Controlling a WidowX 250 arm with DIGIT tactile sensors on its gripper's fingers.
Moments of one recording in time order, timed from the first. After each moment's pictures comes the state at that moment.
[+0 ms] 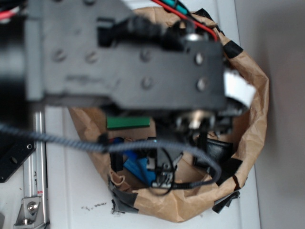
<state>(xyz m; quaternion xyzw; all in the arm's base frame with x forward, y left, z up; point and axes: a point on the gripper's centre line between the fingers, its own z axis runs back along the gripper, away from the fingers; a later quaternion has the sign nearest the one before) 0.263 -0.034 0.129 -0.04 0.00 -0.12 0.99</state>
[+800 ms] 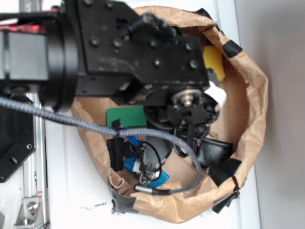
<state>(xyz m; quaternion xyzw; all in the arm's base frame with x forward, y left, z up) 0.250 -0.047 0.094 -0.10 0.01 -0.18 0.98</state>
